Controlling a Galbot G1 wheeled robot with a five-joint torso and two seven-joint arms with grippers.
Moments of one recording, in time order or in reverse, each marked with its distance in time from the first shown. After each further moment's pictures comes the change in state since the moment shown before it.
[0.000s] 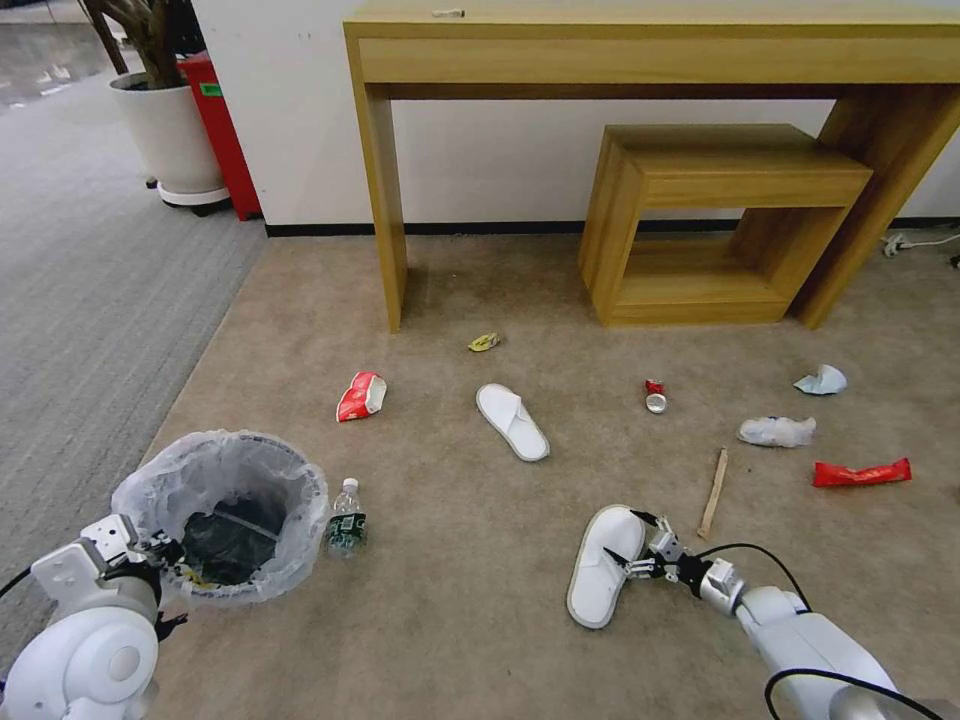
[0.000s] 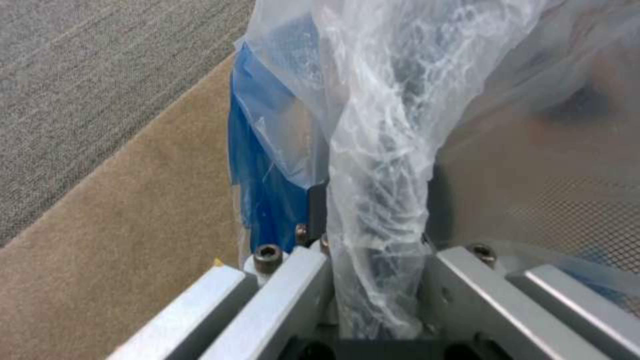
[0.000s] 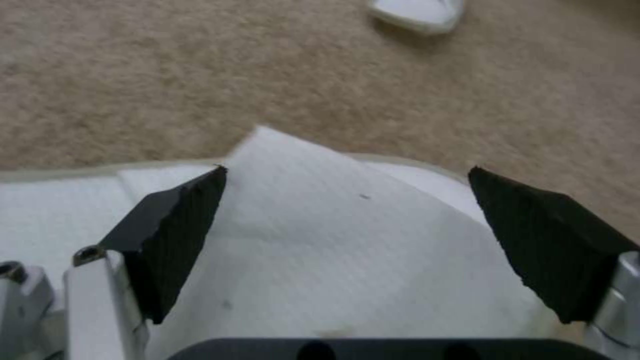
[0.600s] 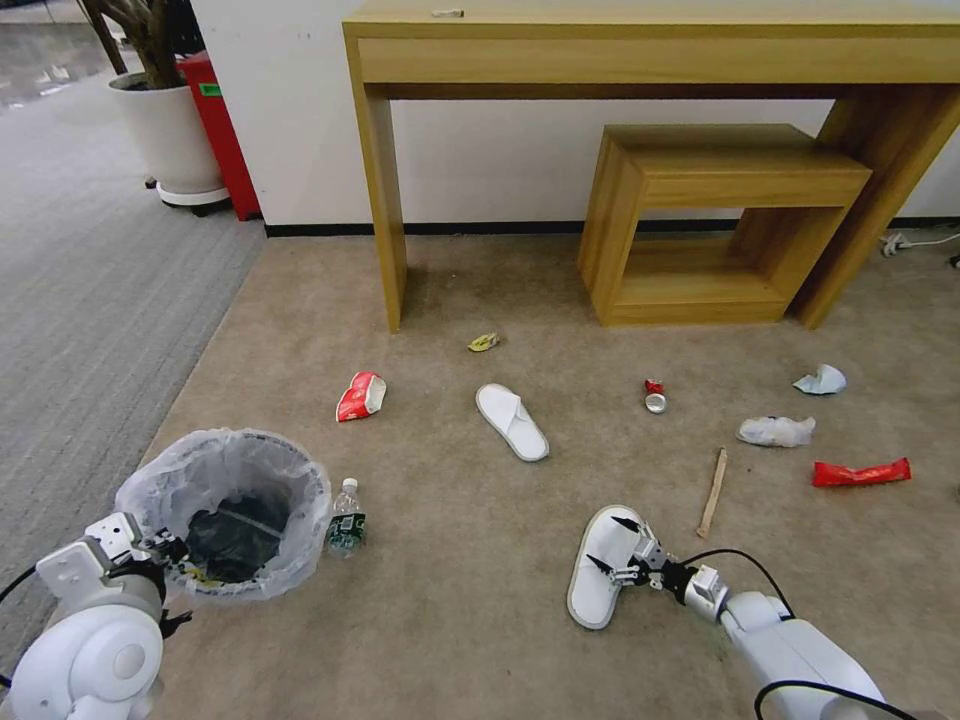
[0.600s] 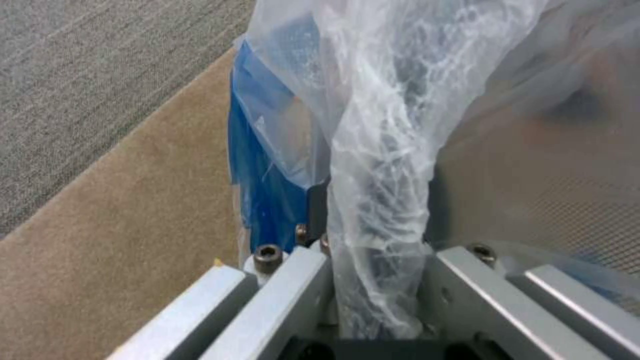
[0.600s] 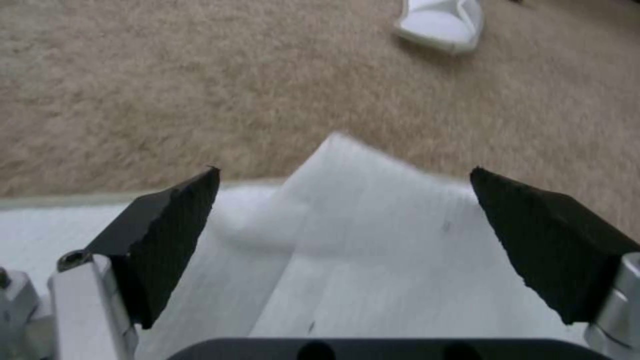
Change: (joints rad) left arm -0.003 -0.005 0.011 -0.002 0.002 0.000 -0.005; right arm -0.072 -0.009 0.008 0.089 0.031 0.000 0.004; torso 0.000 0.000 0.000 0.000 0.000
